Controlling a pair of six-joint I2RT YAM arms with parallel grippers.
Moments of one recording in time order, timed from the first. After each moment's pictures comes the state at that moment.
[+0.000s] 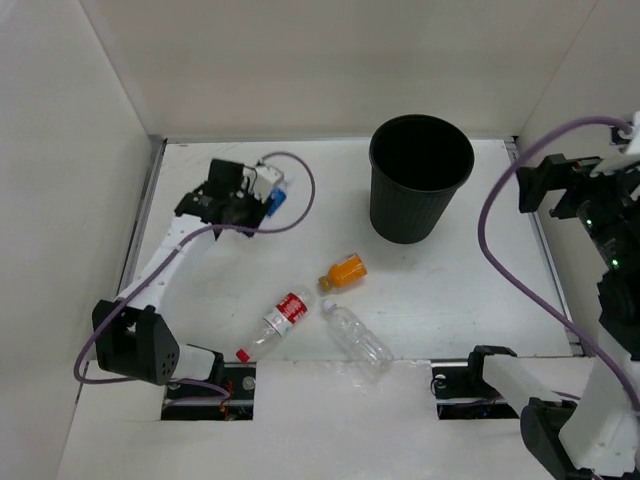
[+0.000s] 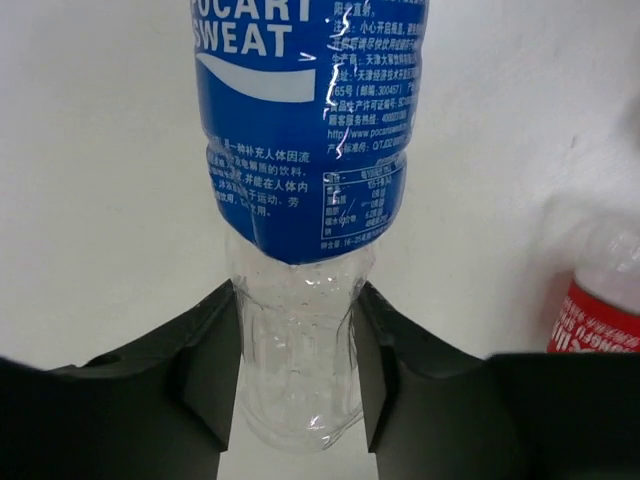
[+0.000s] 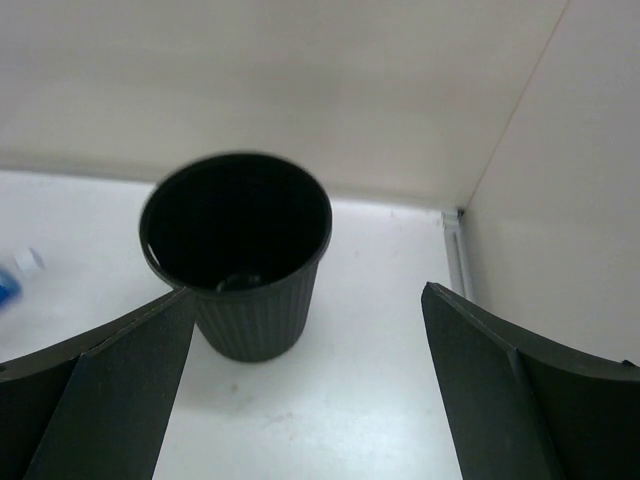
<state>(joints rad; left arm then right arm) -0.28 1.36 1.07 -0.69 0.08 0.41 -0.09 0.97 2.00 -1.02 -0.16 -0.06</state>
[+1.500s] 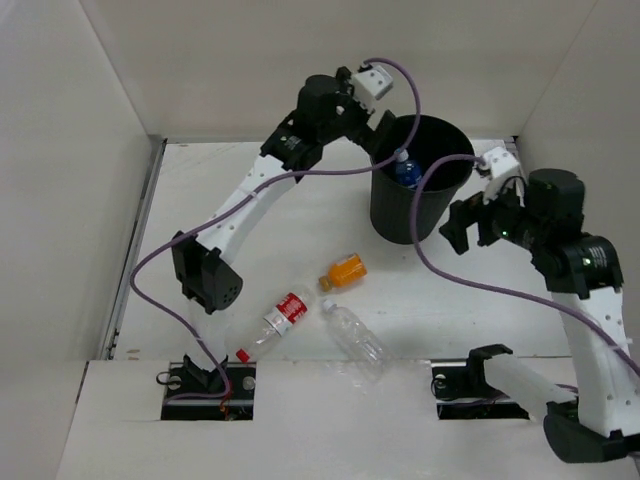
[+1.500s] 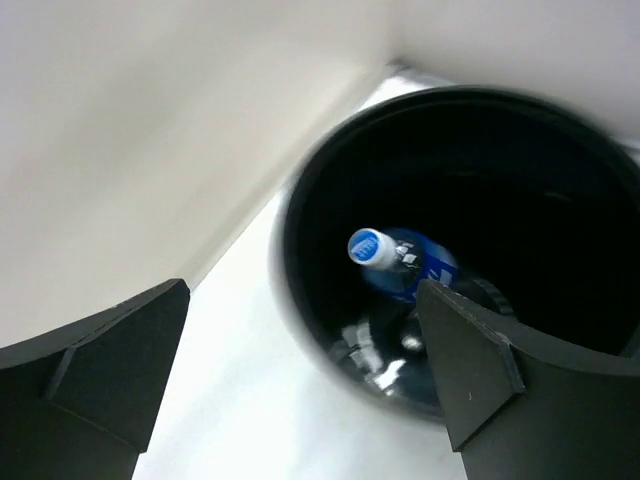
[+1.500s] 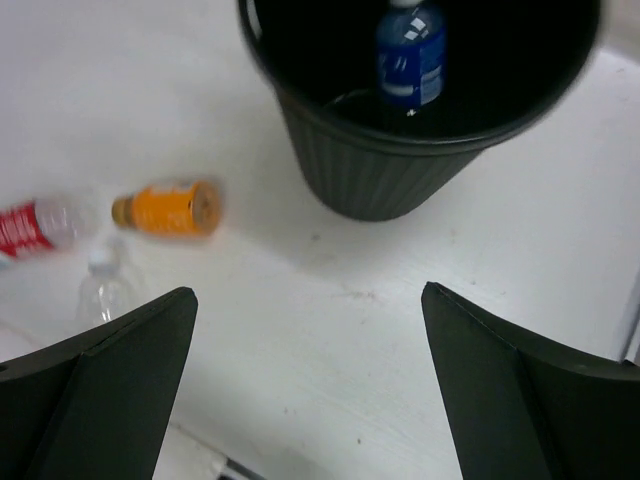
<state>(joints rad) -0.67 1.98 2.17 -0.34 0.23 0.24 0.12 0.92 1.43 -0.98 -0.32 -0.17</state>
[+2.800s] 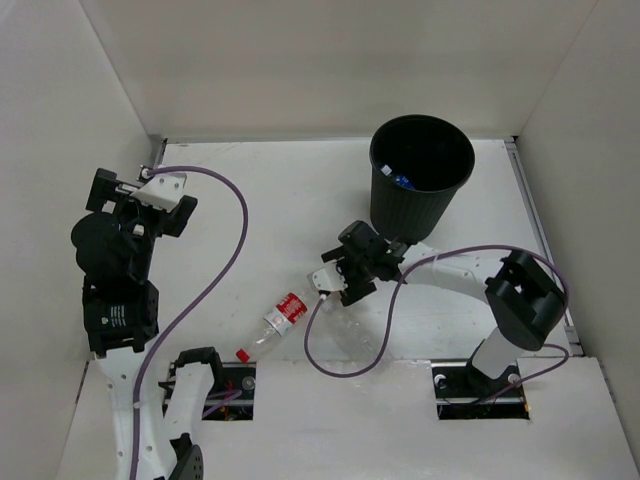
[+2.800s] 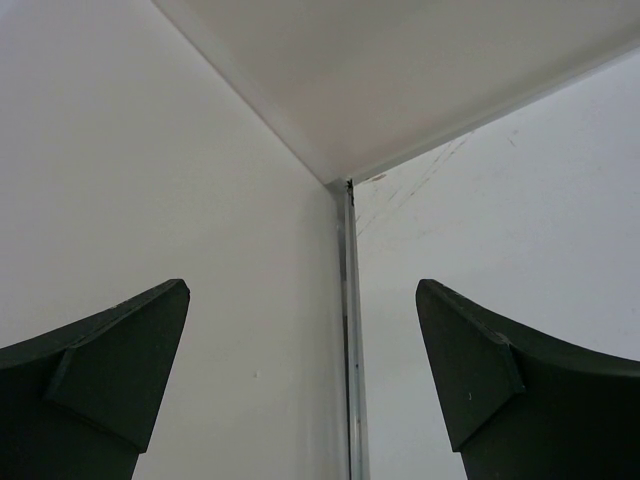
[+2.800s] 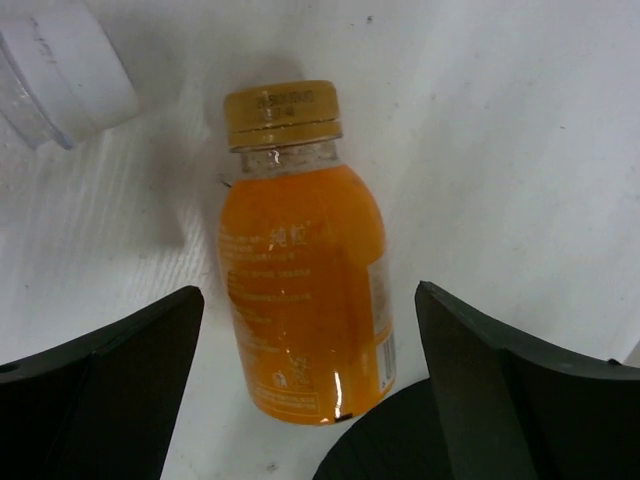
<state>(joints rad) 0.15 0.71 1.22 -0.54 0.12 0.61 0.86 1.63 1.02 -0.39 -0.17 -1.19</state>
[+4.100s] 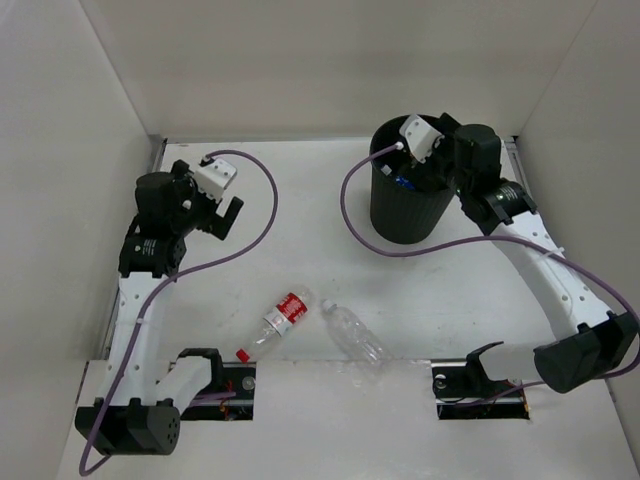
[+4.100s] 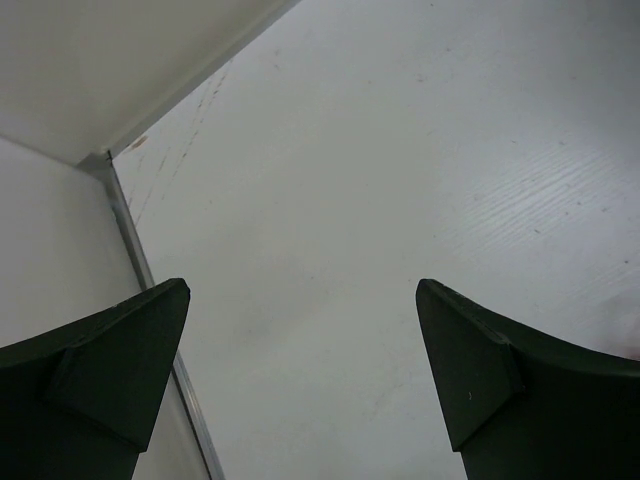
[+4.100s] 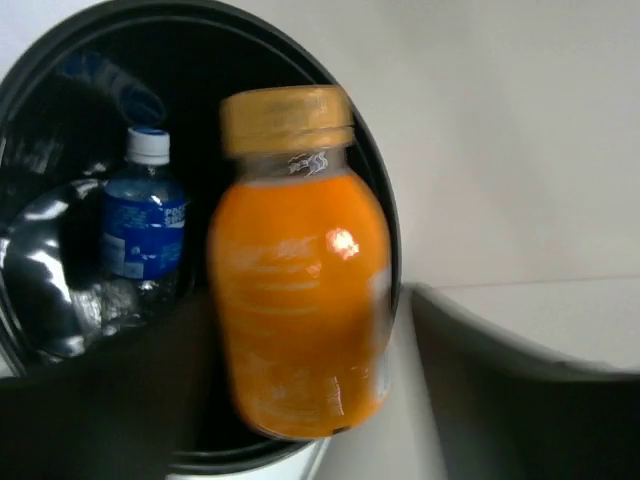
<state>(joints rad) -0.01 0.97 1.10 -0.56 0.29 0.54 0.38 1.32 1.41 -0.41 0.10 -0.81</state>
